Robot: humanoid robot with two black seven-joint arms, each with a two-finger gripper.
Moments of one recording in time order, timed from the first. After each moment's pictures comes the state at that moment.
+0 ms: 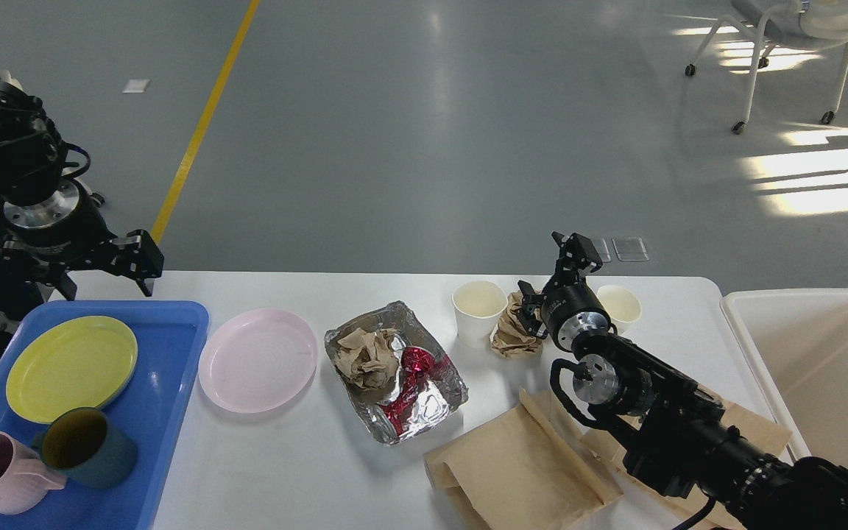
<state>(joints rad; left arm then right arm) -1.72 0.42 1.21 -0.73 0.23 -0.96 0.05 0.63 0.00 0.69 0.66 -0.17 -0.13 0.32</state>
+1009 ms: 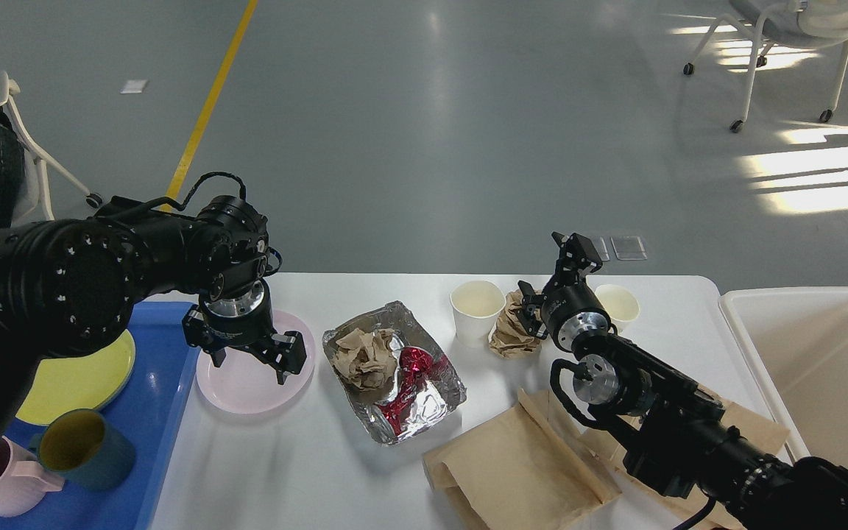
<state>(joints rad) -1.48 -0.02 1.22 -0.61 0.23 -0.89 0.05 0.63 0.00 0.69 0.66 -0.17 -0.13 0.32</state>
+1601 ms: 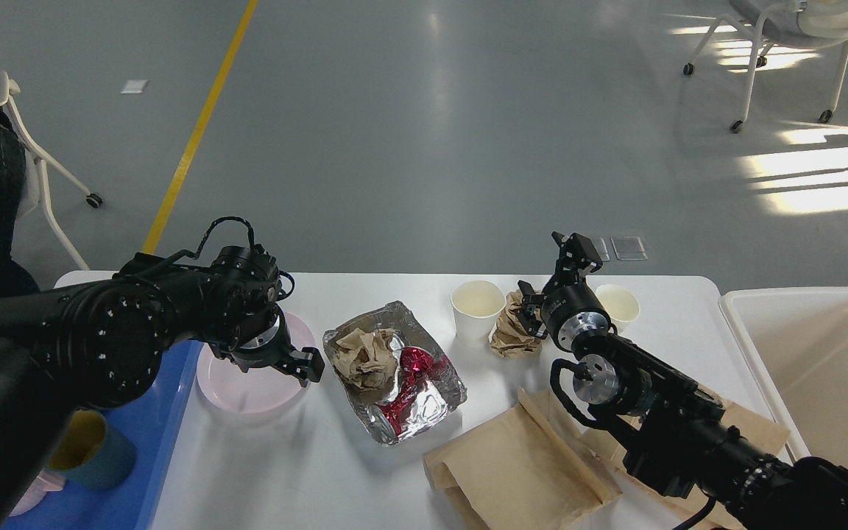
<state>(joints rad) -1.29 -0.07 1.20 -0.49 0.23 -0.67 0.05 0.63 0.00 0.69 0.66 -0.17 -0.13 0.32</state>
